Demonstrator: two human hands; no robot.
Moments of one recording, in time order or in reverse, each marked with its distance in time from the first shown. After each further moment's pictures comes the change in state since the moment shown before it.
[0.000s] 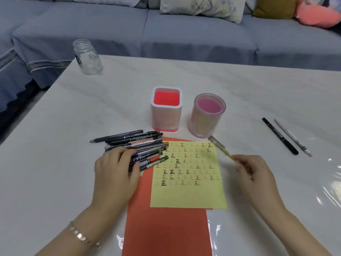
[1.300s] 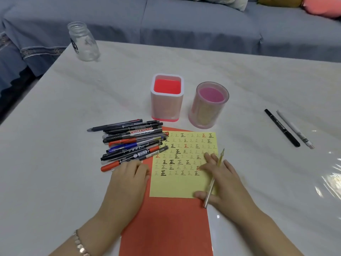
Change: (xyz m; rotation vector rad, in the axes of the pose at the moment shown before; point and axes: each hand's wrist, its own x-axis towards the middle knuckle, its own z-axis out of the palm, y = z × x) left_hand -0.037 0.009 0.014 0.011 -0.180 0.191; right_hand -0.026 0.017 0.042 -0.206 -0.465 -0.244
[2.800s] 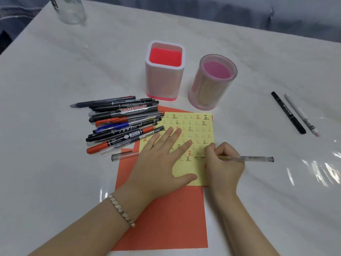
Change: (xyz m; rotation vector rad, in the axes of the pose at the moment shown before) left_hand 0.033 0.047 0.039 -0.114 -0.253 0.114; right_hand 0.029 -0.051 0.014 0.824 0.807 0.514
